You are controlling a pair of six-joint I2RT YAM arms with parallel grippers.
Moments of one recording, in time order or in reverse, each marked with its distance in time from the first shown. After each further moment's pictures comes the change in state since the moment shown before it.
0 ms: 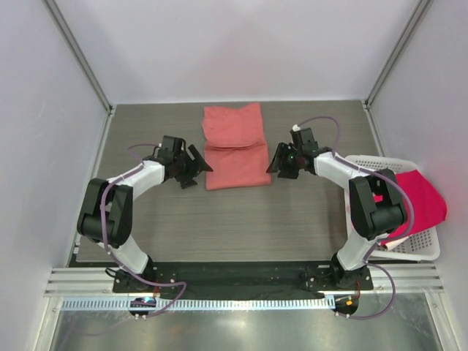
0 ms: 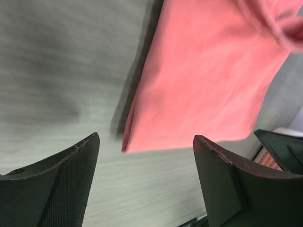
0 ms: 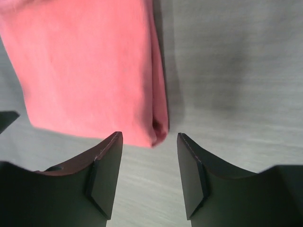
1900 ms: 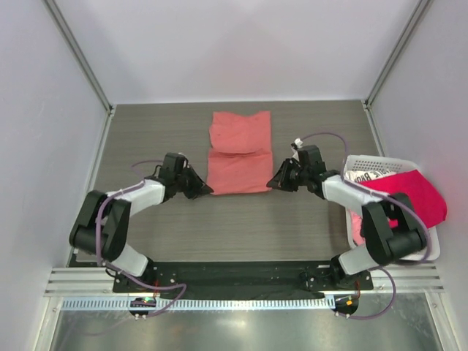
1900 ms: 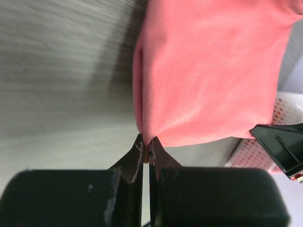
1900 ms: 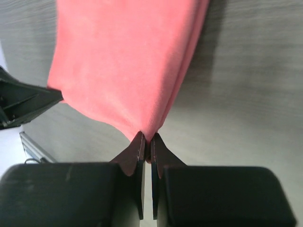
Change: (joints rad) left arm -0.074 -0.115 -0.285 0.220 0.098 -0.080; right arm 0.027 -0.217 -0.347 0.269 -0.175 0.070
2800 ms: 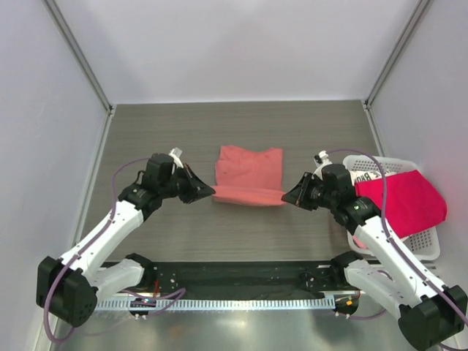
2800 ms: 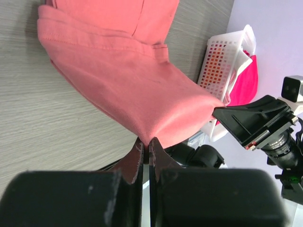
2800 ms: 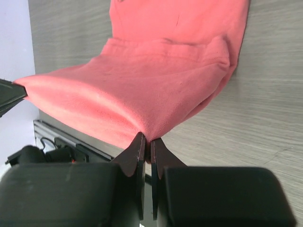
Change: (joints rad) left arm -0.101 -0.536 0.027 -0.342 0.051 -0.053; right arm 0.047 -0.683 -0.112 -0.430 0.090 0.051
